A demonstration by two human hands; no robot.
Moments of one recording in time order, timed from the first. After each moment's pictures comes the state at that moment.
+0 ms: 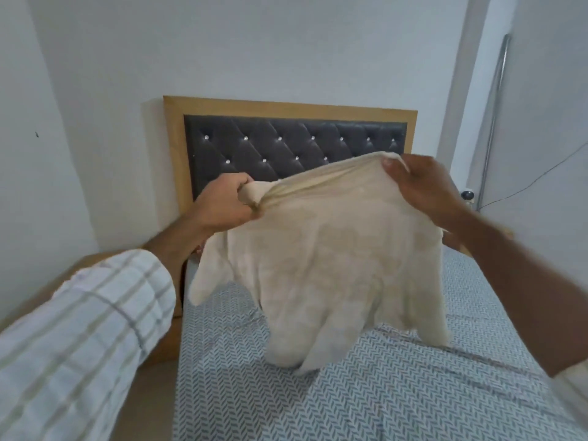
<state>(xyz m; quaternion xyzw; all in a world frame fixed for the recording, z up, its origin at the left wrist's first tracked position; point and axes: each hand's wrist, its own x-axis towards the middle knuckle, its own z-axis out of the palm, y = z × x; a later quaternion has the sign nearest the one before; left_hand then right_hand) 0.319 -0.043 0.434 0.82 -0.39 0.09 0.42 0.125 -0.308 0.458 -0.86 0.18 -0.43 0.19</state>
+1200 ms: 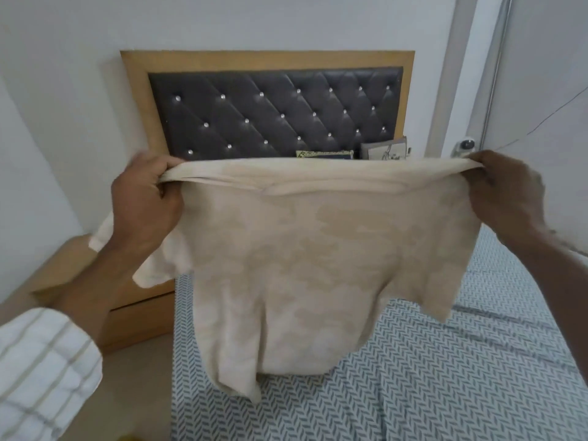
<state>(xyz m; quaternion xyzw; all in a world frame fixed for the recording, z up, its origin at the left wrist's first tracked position) 0.336 -0.023 0.380 0.76 -0.35 0.38 0.40 0.065 -0.382 0.375 -0.81 0.33 -0.47 0.13</state>
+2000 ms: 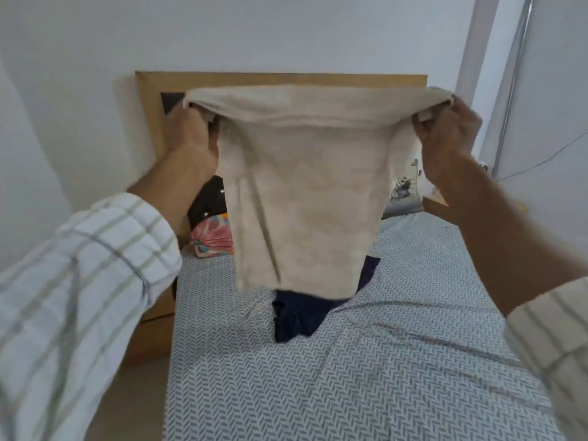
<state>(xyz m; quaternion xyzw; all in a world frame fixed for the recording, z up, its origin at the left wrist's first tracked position) 0.397 -0.140 0.504 0.36 -0.12 0.01 0.92 0.229 -0.418 0.488 -0.44 0.09 -0.59 0.67</state>
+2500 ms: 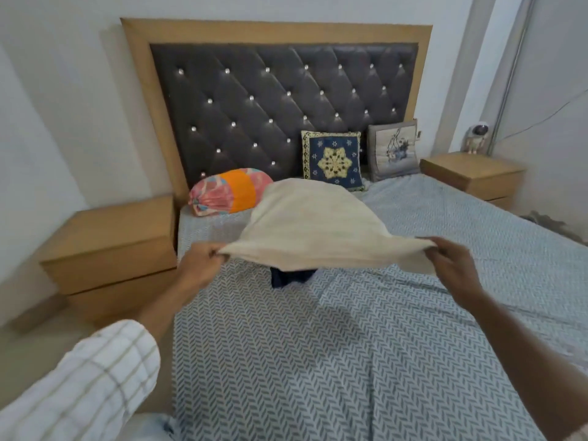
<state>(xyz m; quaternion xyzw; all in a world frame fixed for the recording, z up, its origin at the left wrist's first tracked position) 0.341 -0.053 0.231 0.88 -0.24 -0.02 0.41 0.081 -0.410 0.206 -0.77 0.31 -0.36 0.43</state>
